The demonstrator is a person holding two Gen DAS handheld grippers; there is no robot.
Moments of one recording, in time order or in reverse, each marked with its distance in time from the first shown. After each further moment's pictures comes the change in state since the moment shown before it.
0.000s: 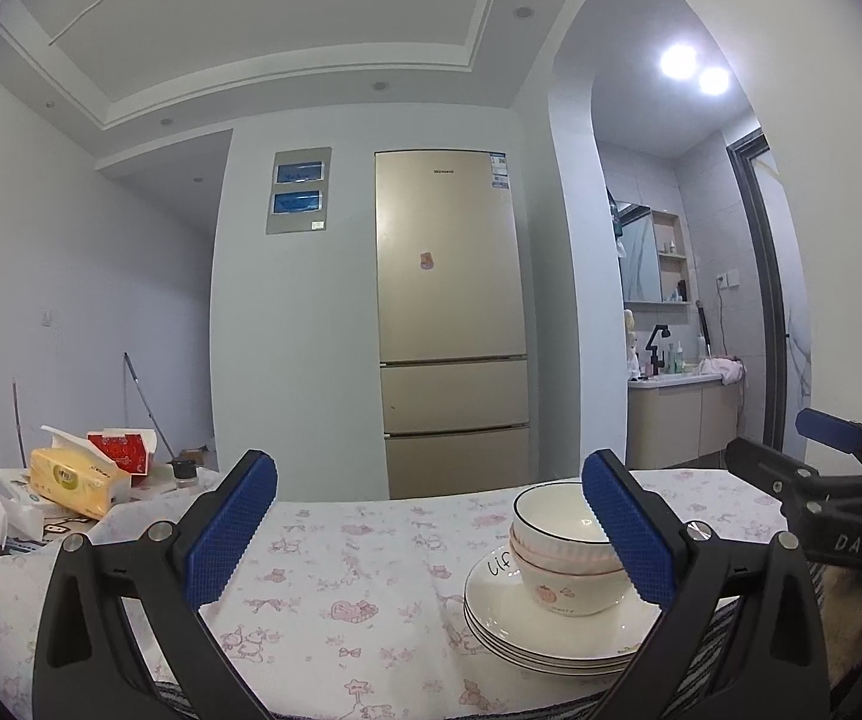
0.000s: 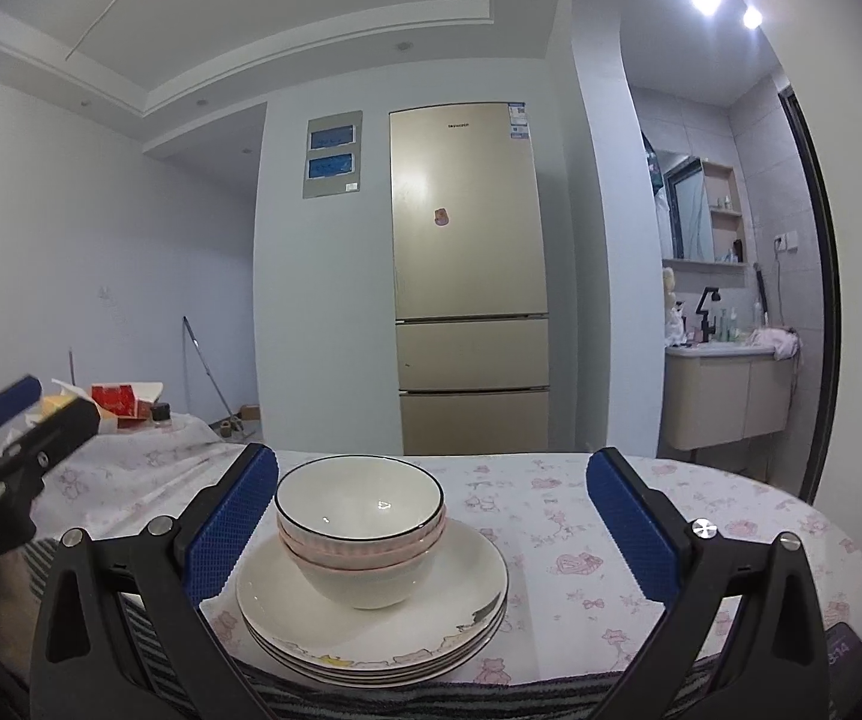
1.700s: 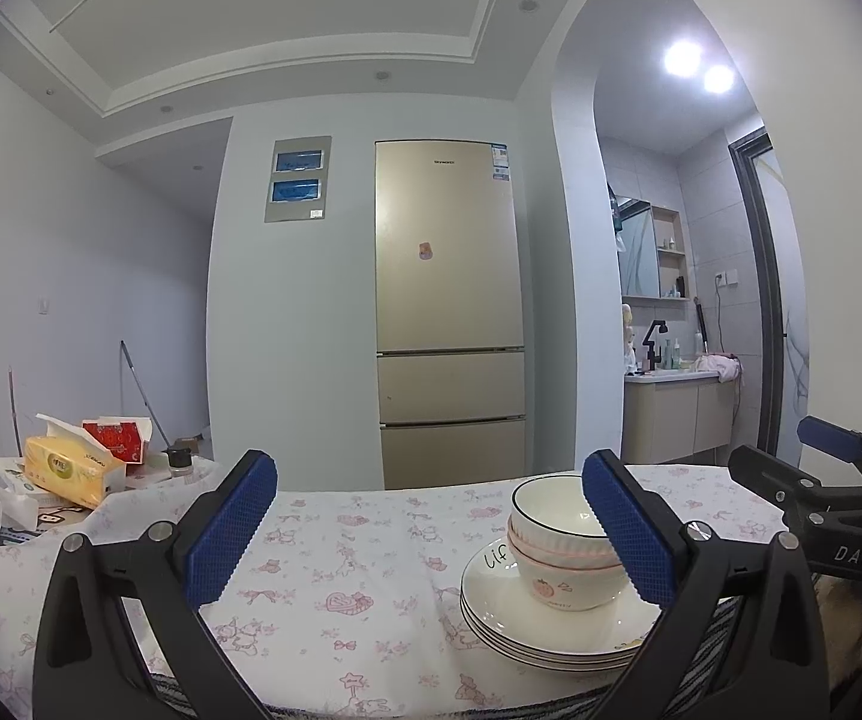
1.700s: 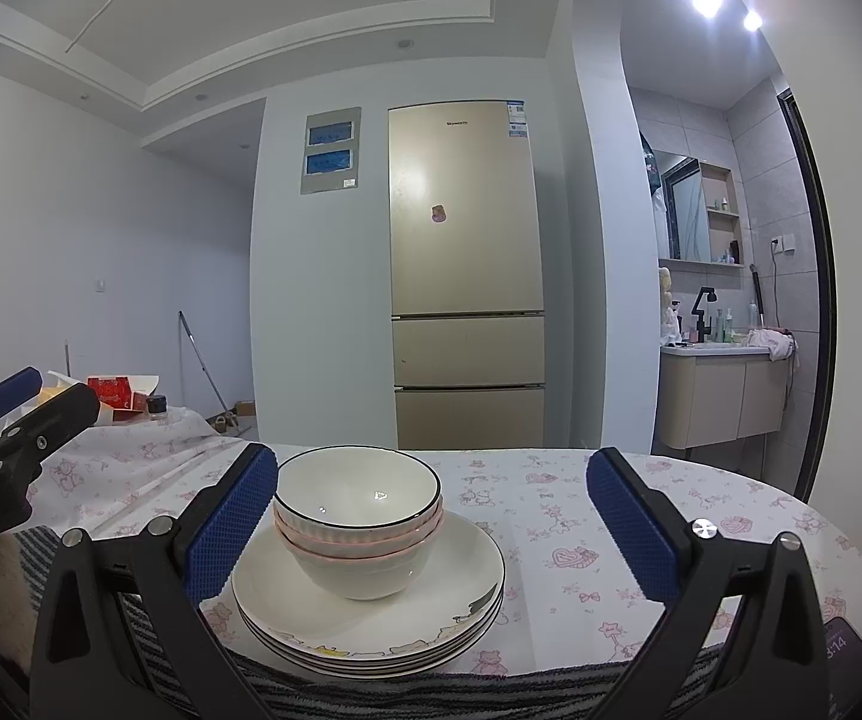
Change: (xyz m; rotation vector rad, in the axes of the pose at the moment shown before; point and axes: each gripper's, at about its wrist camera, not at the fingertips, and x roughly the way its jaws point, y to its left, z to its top) left arm 0.005 0.003 -0.004 -0.017 0.026 -0.011; right arm -0.002 0.000 -0.006 0.008 0.014 -0.008
